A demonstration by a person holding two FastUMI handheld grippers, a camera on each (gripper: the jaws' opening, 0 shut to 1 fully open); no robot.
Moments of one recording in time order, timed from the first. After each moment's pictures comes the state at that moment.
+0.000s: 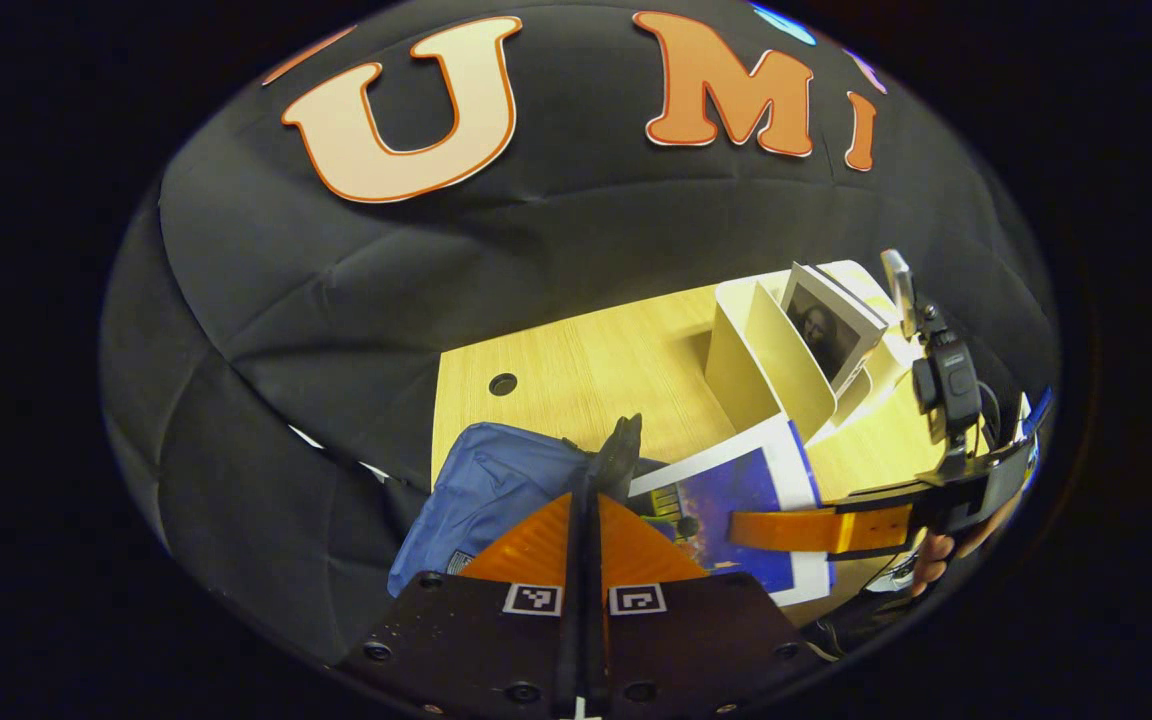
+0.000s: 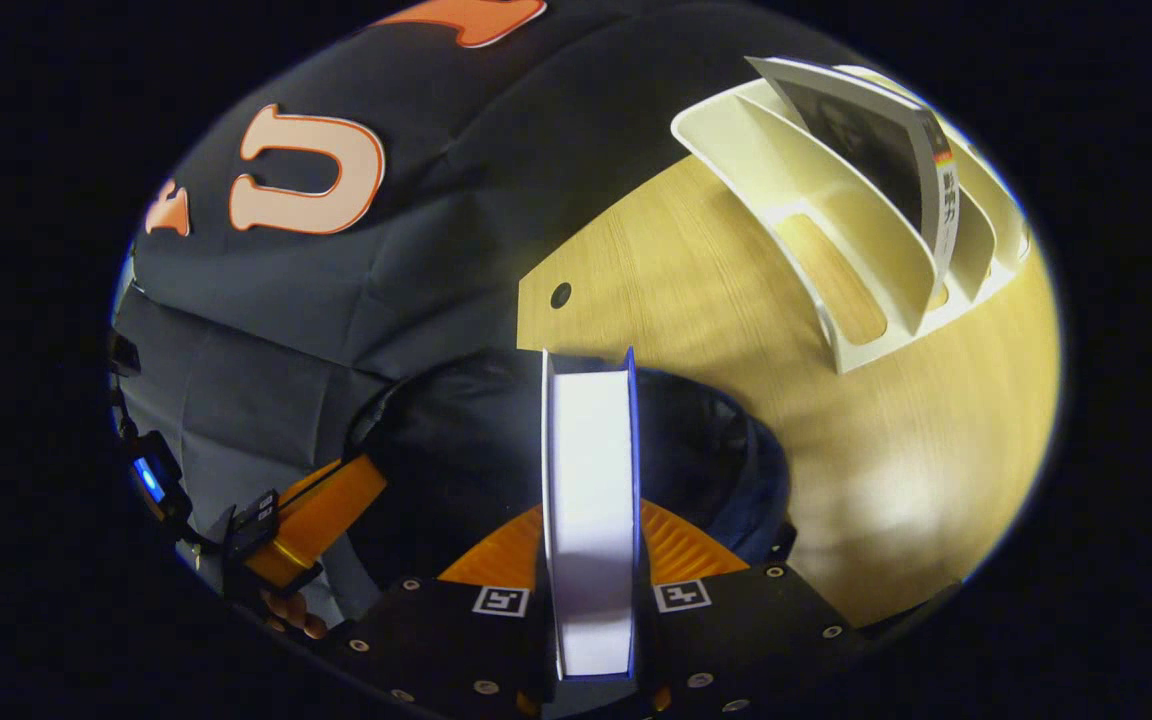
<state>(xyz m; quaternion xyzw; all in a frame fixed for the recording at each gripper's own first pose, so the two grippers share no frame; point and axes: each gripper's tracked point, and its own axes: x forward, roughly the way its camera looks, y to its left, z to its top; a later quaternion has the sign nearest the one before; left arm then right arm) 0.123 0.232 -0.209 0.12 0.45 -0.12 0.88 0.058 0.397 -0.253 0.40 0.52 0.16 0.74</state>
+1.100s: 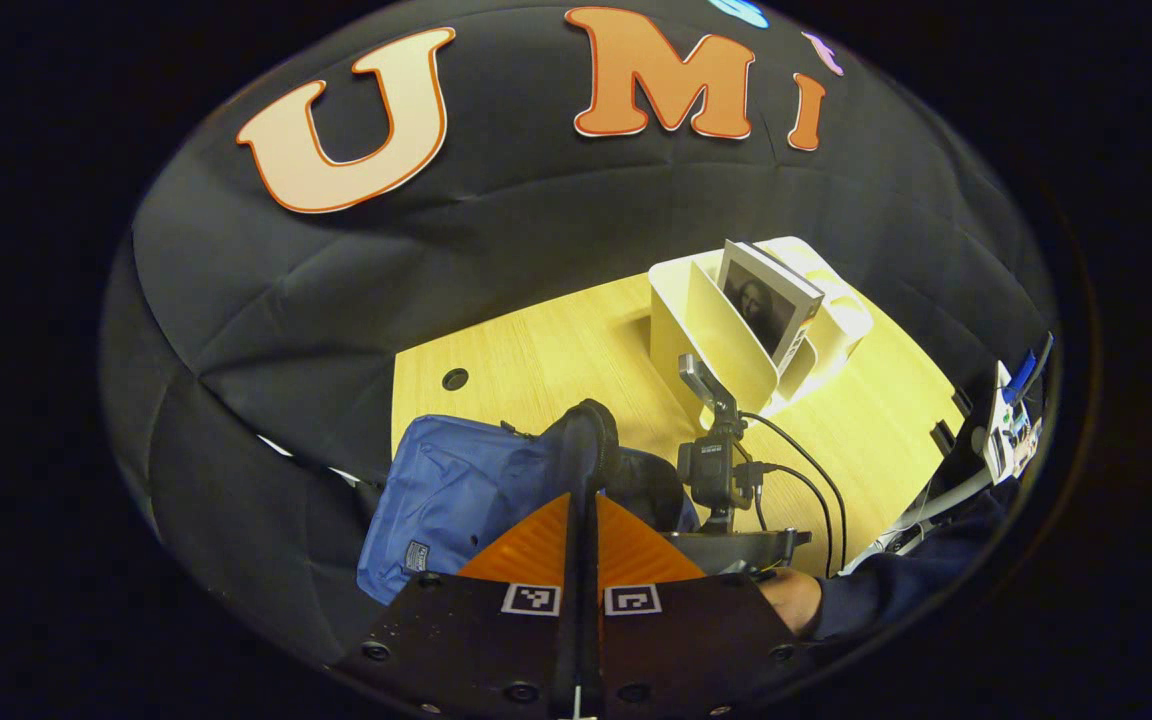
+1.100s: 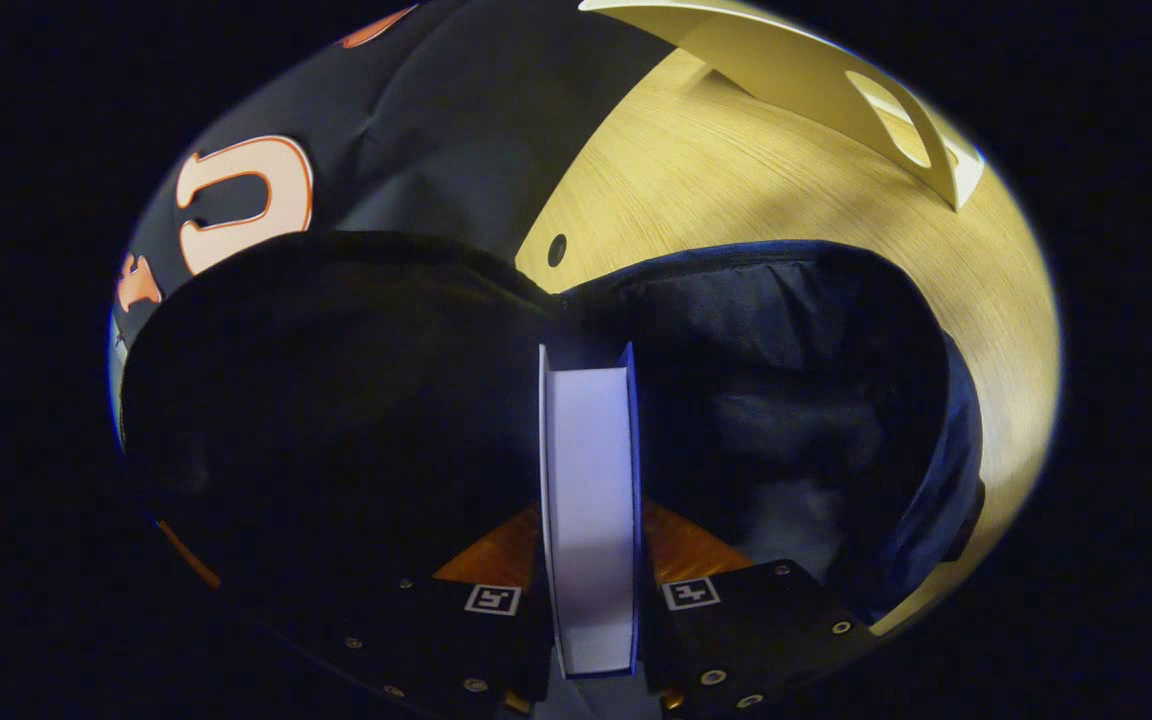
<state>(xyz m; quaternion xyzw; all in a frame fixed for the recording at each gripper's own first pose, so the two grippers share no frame) 0.091 0.198 -0.210 0.12 0.46 -0.16 0.86 0.068 0.504 -0.322 0.50 0.52 0.14 0.67</state>
